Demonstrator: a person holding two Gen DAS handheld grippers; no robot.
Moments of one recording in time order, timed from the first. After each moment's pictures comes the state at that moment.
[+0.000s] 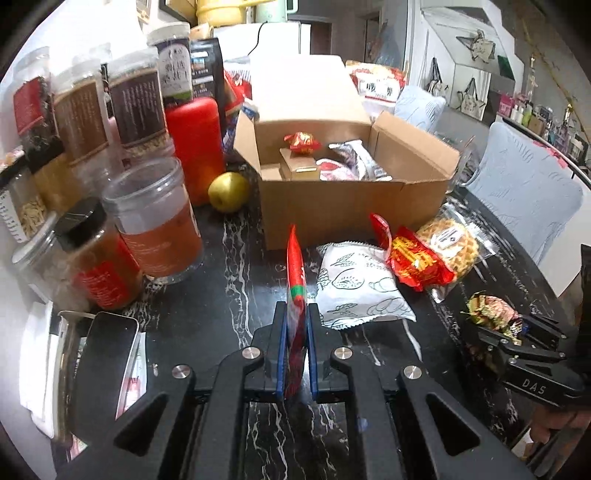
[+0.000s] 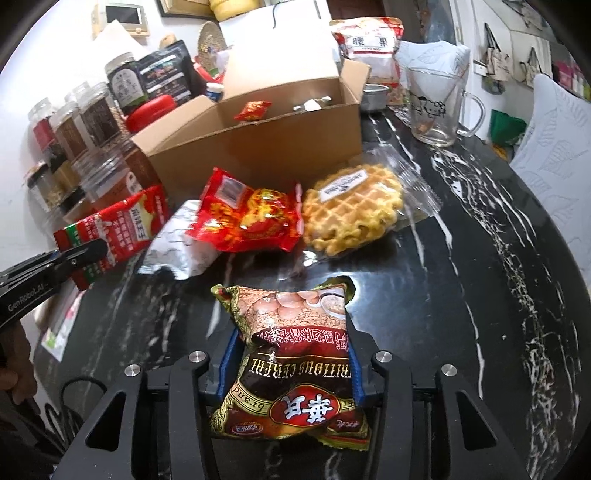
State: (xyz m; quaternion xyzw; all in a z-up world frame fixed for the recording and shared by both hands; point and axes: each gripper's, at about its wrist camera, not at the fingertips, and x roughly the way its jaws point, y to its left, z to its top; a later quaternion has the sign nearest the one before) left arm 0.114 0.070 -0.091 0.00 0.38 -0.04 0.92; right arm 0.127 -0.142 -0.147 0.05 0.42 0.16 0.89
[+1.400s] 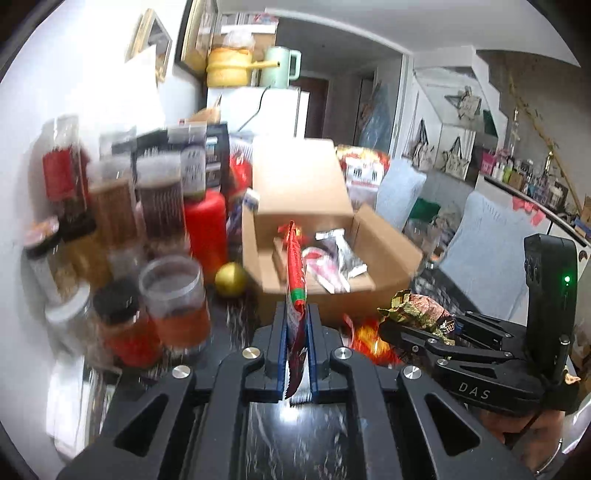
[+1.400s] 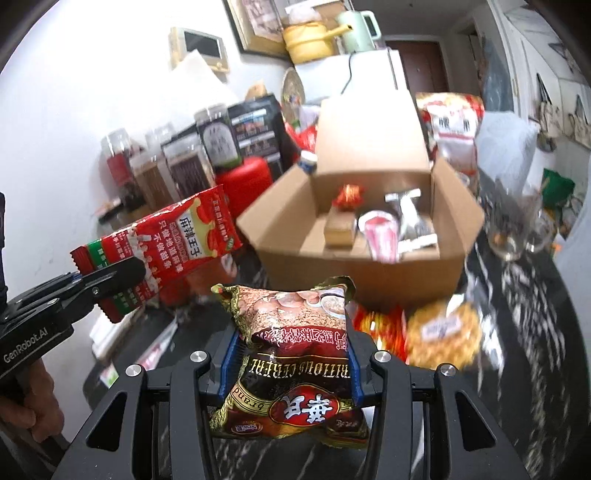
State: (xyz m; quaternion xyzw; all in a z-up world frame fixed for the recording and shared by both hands) left arm 0.100 0.085 0.003 -0.04 0.27 -0.06 0.96; right arm 0.154 -0.088 -0.052 0.03 0.31 0.26 0.91
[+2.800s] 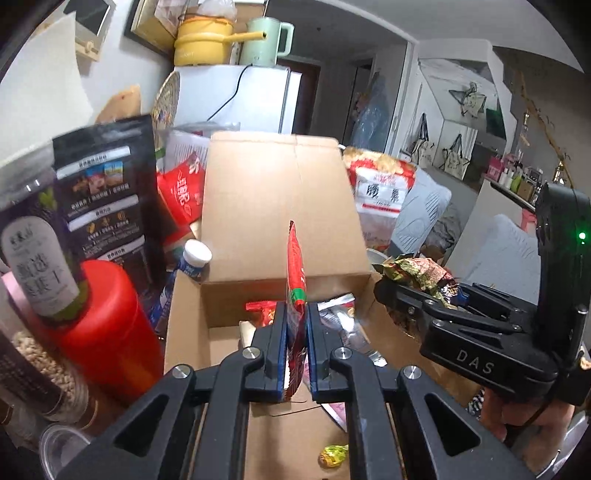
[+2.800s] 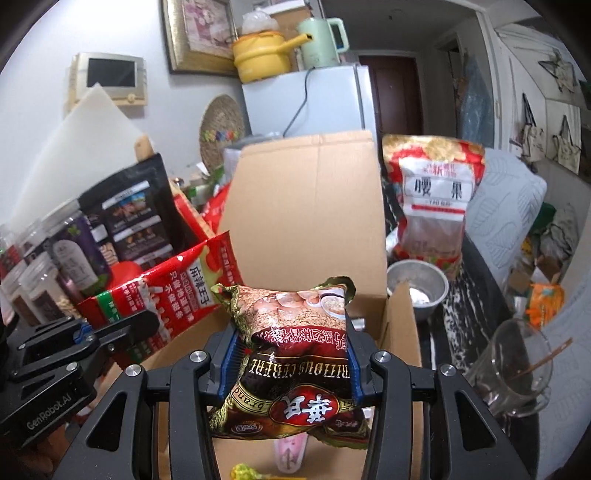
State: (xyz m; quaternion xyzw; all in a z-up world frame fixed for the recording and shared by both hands) left arm 0.340 0.058 -0.007 -0.06 0.31 -0.09 0.95; right arm 0.379 -0.102 -0.023 0.01 0.31 0.19 0.93
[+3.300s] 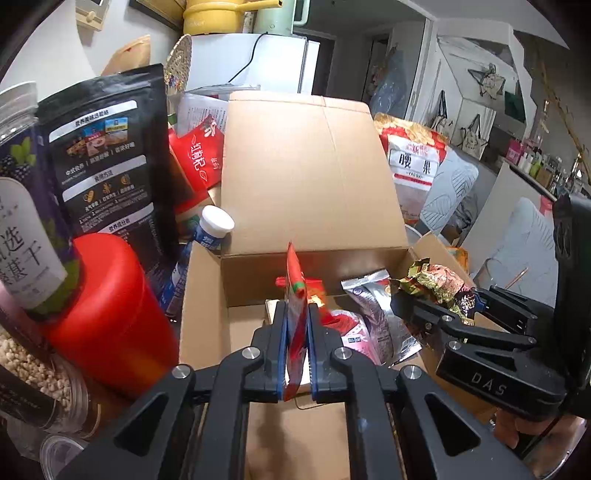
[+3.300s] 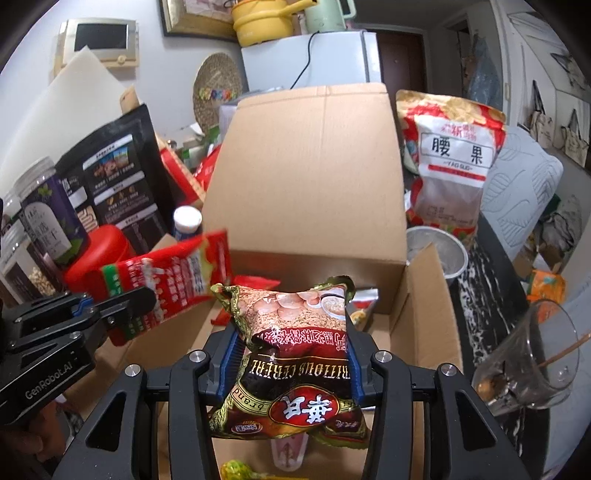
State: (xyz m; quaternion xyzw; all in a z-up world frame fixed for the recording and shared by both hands) left arm 0.366 0.072 -0.034 -0.05 0.36 -0.07 0.93; right arm 0.398 -0.085 -0.057 -0.01 0.36 0.19 0.91
